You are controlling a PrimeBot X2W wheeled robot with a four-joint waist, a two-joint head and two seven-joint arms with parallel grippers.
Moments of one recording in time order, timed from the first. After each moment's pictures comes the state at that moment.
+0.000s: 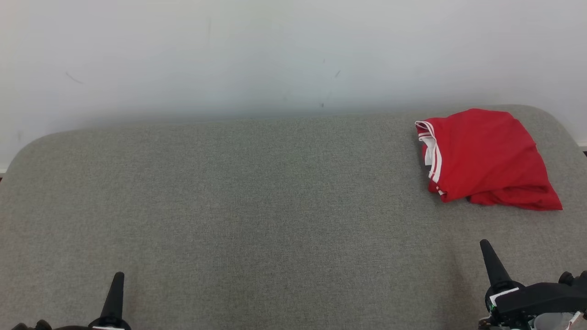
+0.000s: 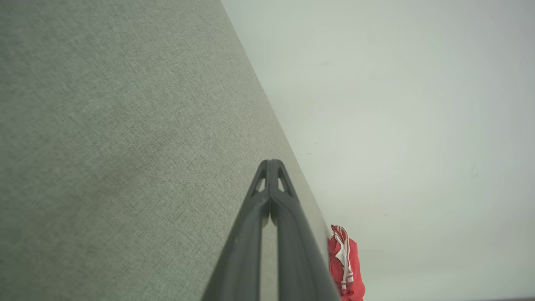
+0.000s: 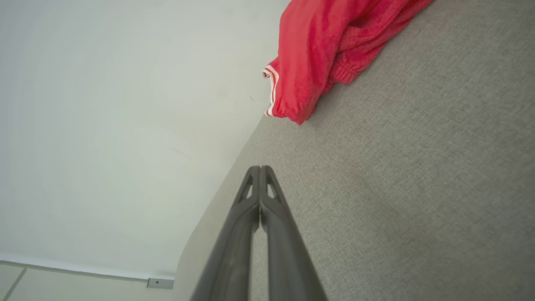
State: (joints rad) left arm 0.01 0.07 0.01 0.20 -1.15 -0.04 0.06; right arm 0.00 -0.10 -0.08 0.18 1.18 0.04 0.04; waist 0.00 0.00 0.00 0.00
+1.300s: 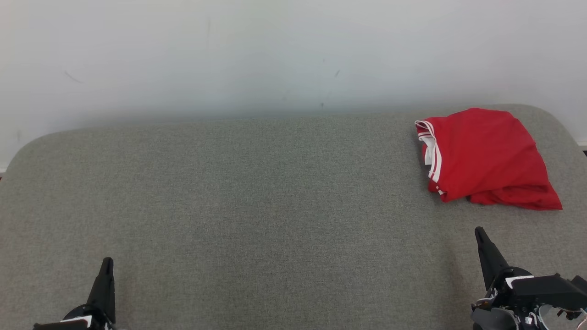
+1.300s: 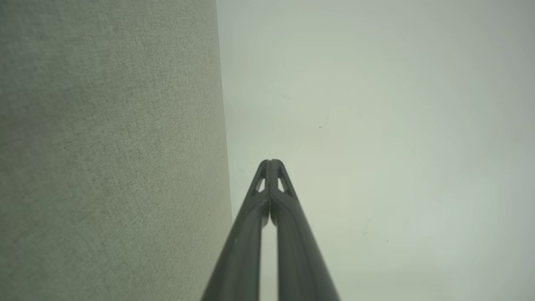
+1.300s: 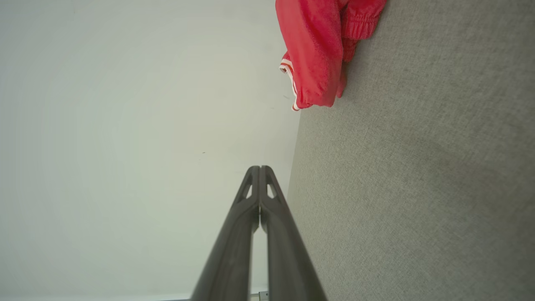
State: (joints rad) left arm -0.08 0.04 0.09 0.29 -1.59 -0.12 0.11; right arm -0.08 -0.05 -0.13 0.29 1.60 0.11 0.11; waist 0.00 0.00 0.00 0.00
